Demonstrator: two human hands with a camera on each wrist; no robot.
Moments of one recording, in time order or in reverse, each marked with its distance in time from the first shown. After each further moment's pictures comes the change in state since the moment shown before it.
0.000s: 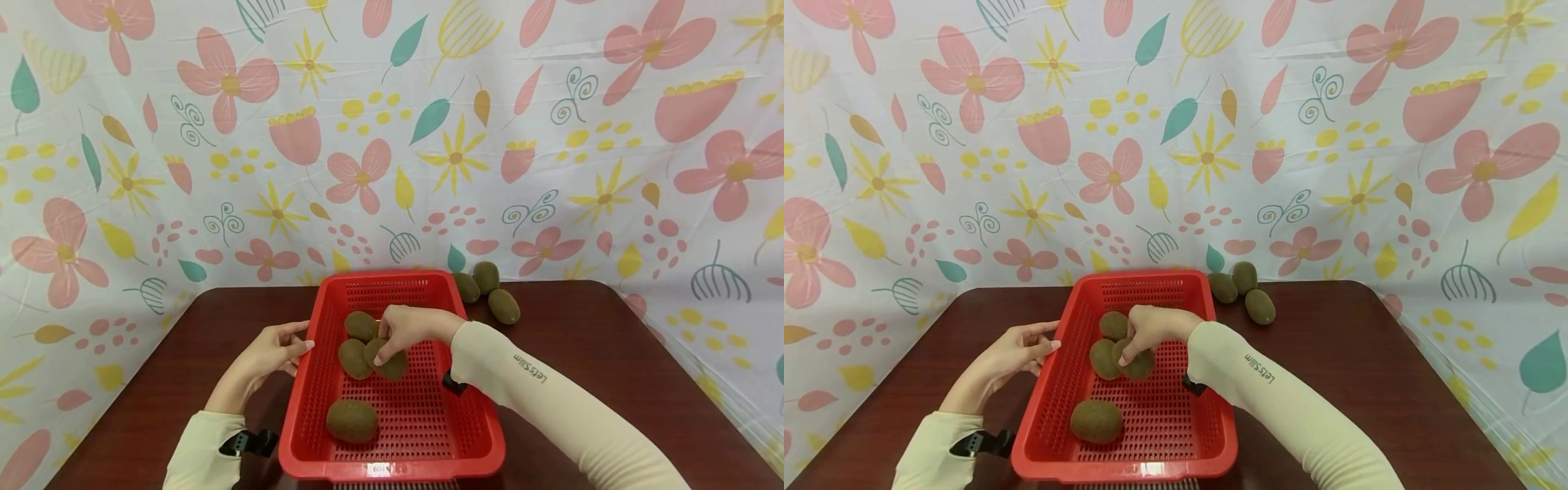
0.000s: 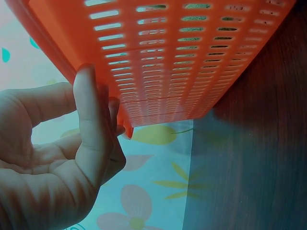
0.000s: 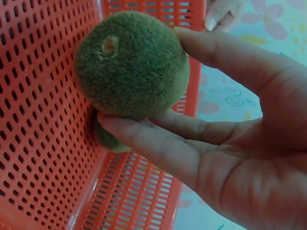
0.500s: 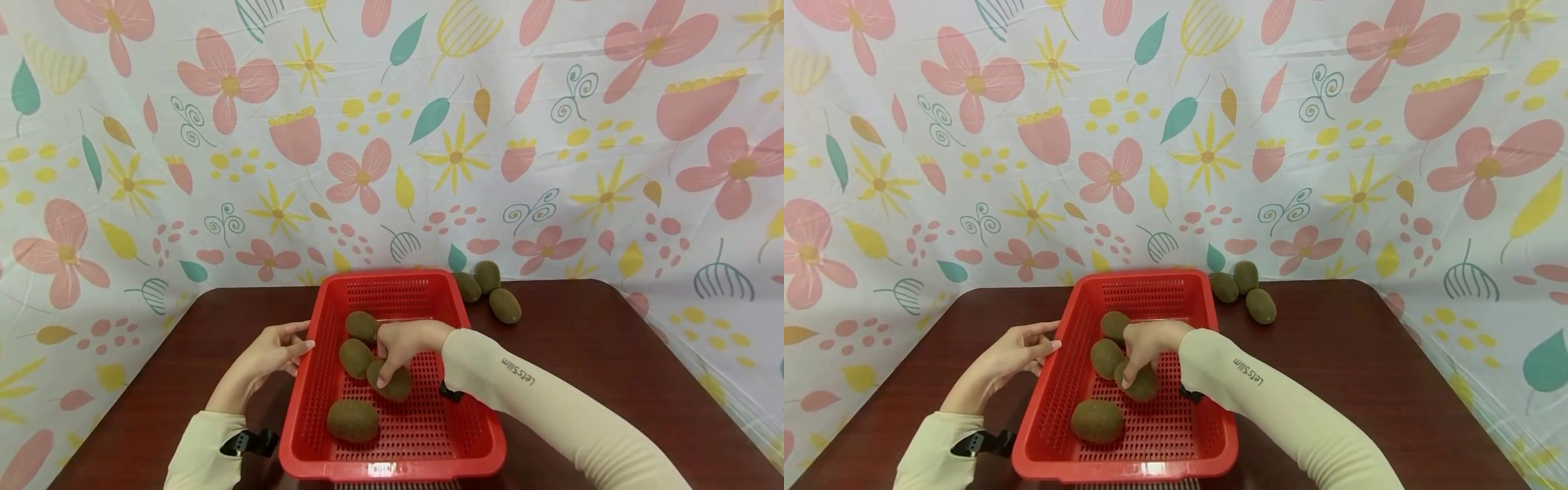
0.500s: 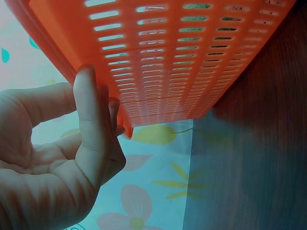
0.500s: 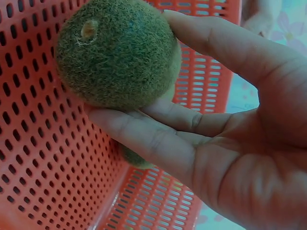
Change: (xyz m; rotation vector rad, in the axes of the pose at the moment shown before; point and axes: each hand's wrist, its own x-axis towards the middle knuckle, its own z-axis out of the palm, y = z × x) left_hand 0.000 0.000 0.001 0.012 0.009 -0.009; right_hand 0.006 -0.001 0.019 -0.102 -0.126 0.027
